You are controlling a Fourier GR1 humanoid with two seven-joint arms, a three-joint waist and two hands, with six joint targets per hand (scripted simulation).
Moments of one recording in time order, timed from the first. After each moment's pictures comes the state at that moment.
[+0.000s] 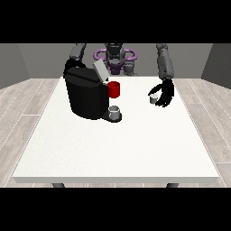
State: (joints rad) left arm -0.57 0.45 0.08 -0.60 -0.46 0.06 -0.30; right arm -0.20 -0.03 0.00 -1.51 0.03 -0.15 0.00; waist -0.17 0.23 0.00
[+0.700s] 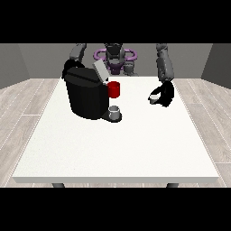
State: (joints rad) left arm -0.64 0.47 0.07 -0.51 -0.57 0.16 -0.35; right arm -0.20 -0.02 -0.01 -1.50 0.00 -0.15 -0.02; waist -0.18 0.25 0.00
